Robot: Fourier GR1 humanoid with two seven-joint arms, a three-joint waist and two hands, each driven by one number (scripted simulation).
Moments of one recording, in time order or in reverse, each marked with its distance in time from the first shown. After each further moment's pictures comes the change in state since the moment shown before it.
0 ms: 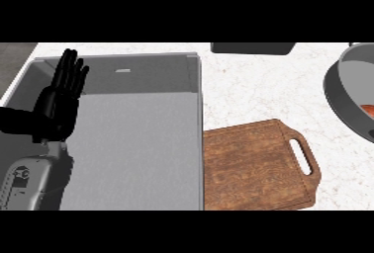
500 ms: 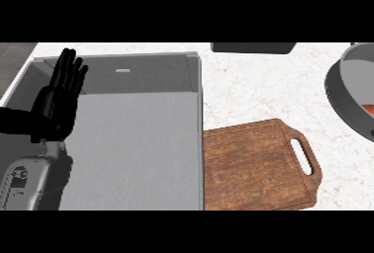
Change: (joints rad) left arm 0.000 0.000 0.005 -0.008 0.002 -0.001 0.005; right arm 0.081 -0.098 -0.138 0.021 -0.140 0.110 -0.002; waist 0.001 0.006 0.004
